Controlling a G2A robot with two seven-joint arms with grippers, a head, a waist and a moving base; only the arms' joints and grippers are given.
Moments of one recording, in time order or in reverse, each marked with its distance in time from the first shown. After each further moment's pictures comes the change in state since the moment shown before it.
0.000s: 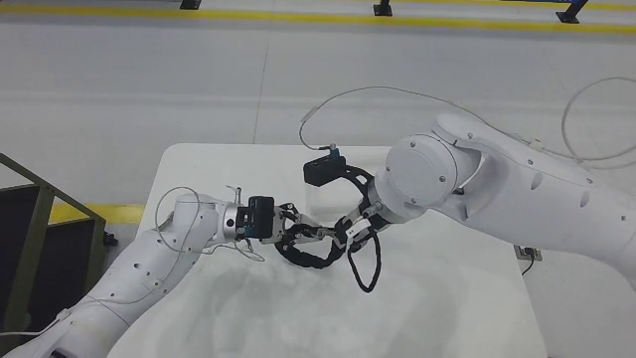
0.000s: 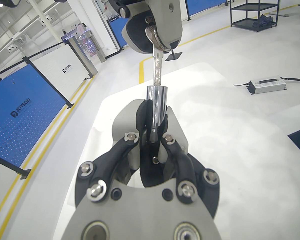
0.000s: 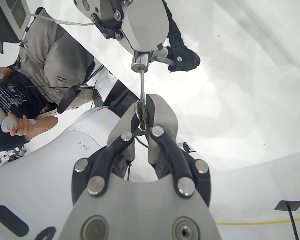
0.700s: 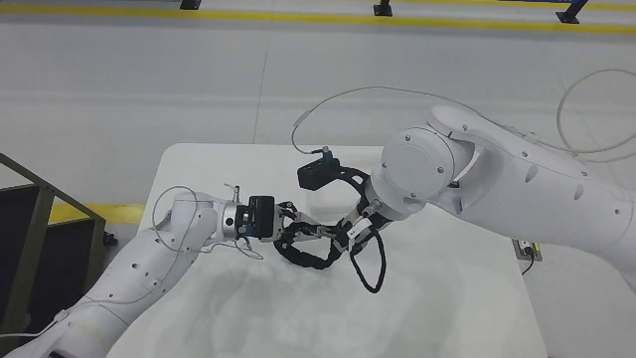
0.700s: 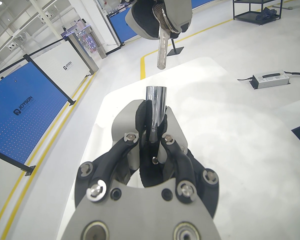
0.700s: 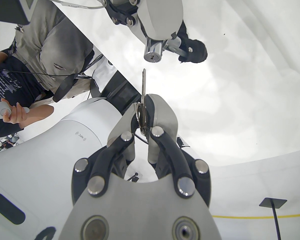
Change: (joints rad) left arm 0.008 0.002 -0.028 -0.011 0.027 0.000 -0.024; right arm 0.018 -0.026 0.000 0.031 0.003 -0.075 0.075
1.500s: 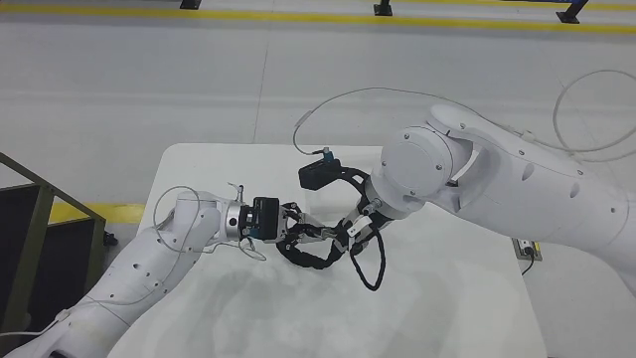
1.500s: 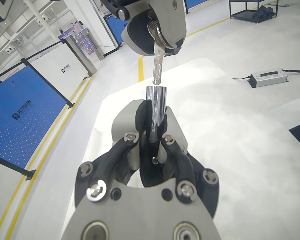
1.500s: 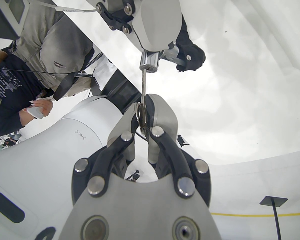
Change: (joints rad) left arm 0.000 -0.002 0.000 -0.031 0.001 -0.006 -0.018; right arm -0.010 -0.003 0.000 0.016 0.003 -0.007 0.007
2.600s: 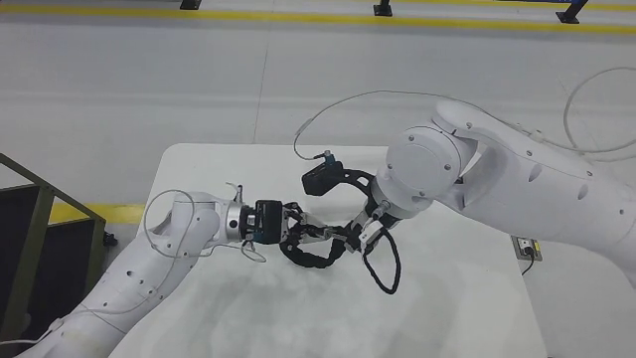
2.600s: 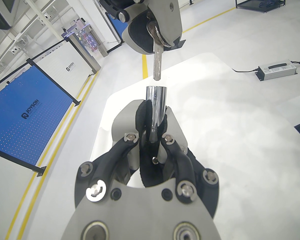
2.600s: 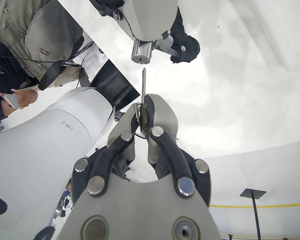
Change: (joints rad) left arm 0.044 0.017 -0.068 -0.099 0.012 -0.004 -0.097; right arm 0.022 0.009 0.000 -0.011 -0.050 -0.079 0.078
